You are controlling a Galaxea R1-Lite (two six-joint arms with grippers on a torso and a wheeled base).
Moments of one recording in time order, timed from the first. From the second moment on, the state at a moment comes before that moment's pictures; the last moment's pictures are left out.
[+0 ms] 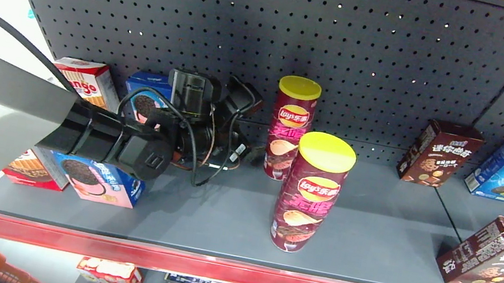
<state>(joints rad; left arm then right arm) -0.46 2.12 -1.41 -0.50 -0.03 0.46 0.00 0.00 0.00 0.01 0.04 0.00</state>
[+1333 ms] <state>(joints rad) -0.46 1.81 -1.22 -0.55 0.11 0.37 0.00 0.00 0.00 0.01 0.04 0.00</state>
